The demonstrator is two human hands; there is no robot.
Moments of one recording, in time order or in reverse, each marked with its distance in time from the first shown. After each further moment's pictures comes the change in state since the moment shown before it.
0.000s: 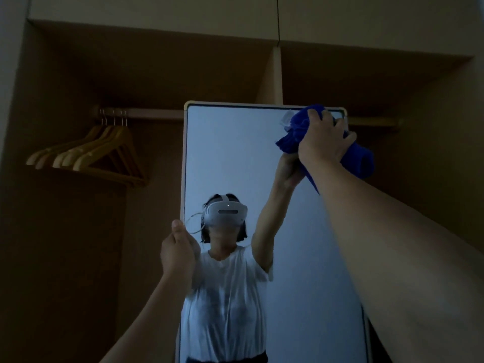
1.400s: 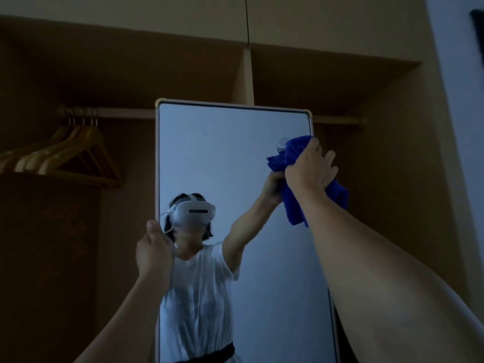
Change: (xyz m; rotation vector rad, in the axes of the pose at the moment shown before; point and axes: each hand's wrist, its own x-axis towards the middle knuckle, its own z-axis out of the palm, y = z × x) left_hand -0.018 0.014 -0.005 0.000 -0.008 0.064; right_hand -0.039 0.049 0.004 0.072 -0.051 0.191
